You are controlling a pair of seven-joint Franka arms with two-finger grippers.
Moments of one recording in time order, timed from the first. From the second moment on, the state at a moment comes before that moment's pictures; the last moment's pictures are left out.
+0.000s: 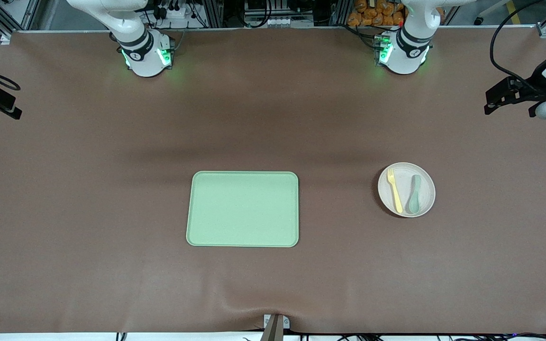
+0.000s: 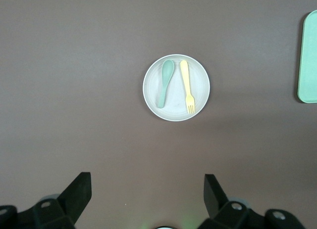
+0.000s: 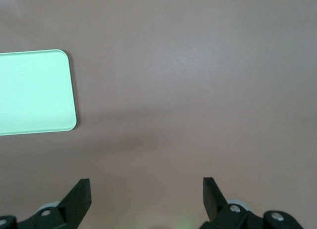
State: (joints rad) left arm 0.04 -0.08 -0.10 -1.63 0.00 1.53 0.02; right arm 0.00 0.01 -0.06 -1.43 -0.01 1.42 0.01
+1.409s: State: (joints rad) left arm 0.07 -0.06 -0.09 -1.64 -0.05 1.53 0.02; right arm 0.00 0.01 -0.06 -1.43 0.00 1.42 0.01
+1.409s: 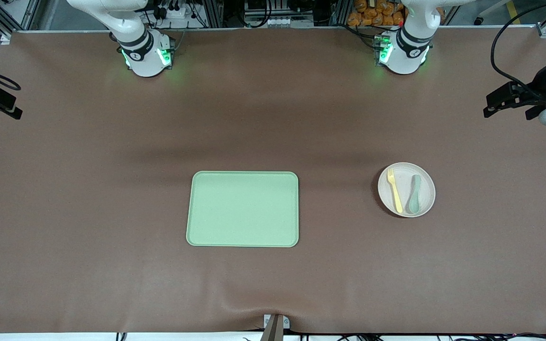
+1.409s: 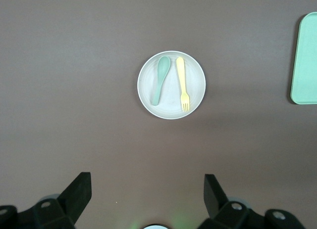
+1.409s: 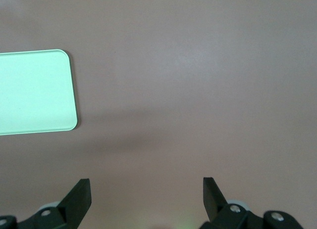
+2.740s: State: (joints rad) left arm 0.08 -0.04 -0.09 -1.80 -0.05 1.70 0.02; right arm -0.01 0.01 -0.06 -1.43 0.01 1.42 0.01
